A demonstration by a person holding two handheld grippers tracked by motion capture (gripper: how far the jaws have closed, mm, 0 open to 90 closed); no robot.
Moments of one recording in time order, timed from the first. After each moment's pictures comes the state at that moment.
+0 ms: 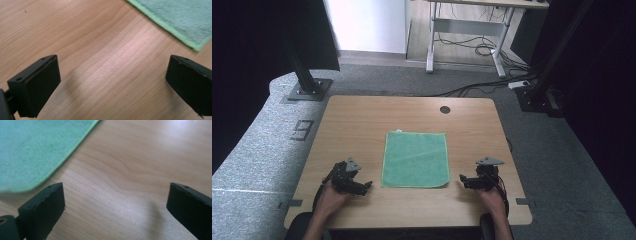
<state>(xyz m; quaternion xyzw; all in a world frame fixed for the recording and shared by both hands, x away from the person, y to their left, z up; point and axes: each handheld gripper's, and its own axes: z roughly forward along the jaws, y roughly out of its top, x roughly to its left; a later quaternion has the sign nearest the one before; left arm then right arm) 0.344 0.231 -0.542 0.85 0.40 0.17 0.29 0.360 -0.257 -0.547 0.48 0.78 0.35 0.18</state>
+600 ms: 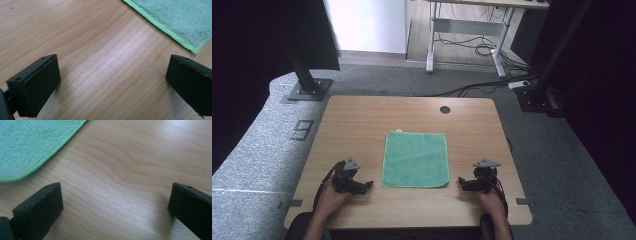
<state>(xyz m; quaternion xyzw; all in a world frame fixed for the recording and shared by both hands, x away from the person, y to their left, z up) 0.349 0.235 -0.549 0.85 0.40 0.15 0.32 0.359 -0.252 -0.557 0.47 0.79 0.34 0.19</state>
